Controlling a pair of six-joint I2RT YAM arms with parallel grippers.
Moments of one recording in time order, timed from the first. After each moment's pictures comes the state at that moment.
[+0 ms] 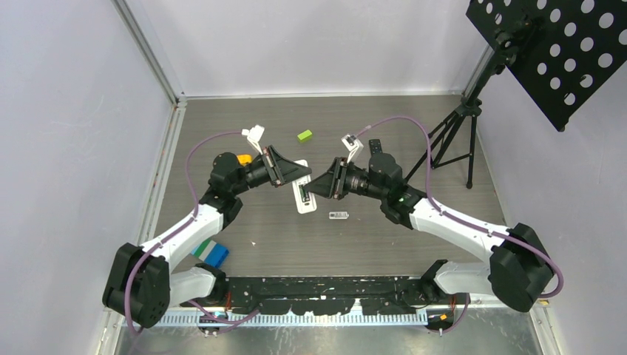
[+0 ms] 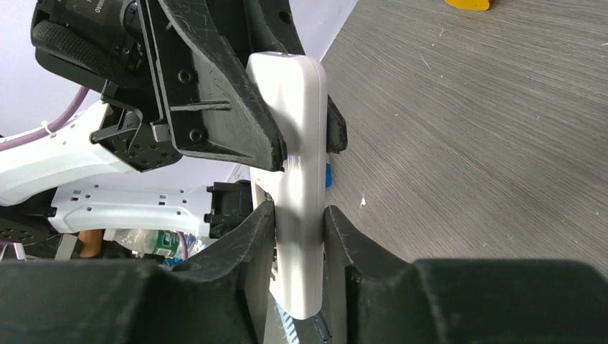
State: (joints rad) left arm -0.42 1.16 0.61 0.60 0.70 -1.06; right arm 0.73 1.23 0.73 0.38 -0.44 0.83
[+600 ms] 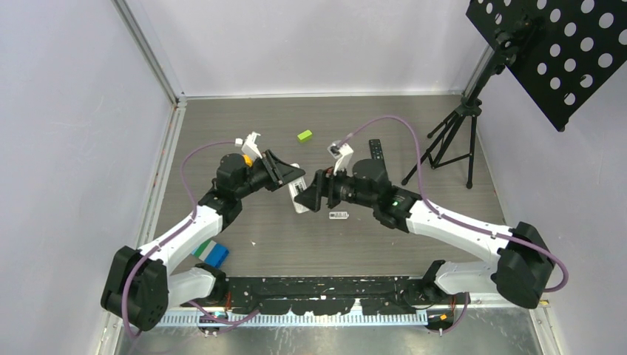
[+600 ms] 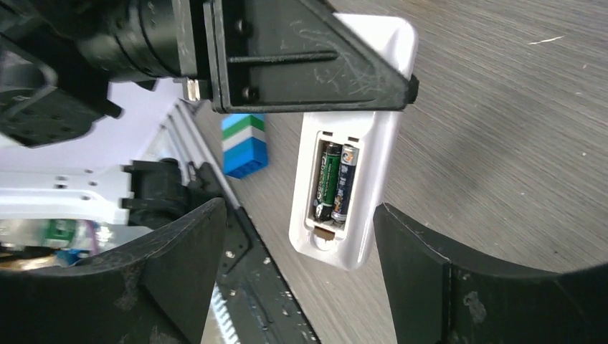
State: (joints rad) left arm -0.43 1.14 0.61 0.33 0.45 -0.98; right arm 0.85 1.22 0.80 0.18 -0.25 0.62
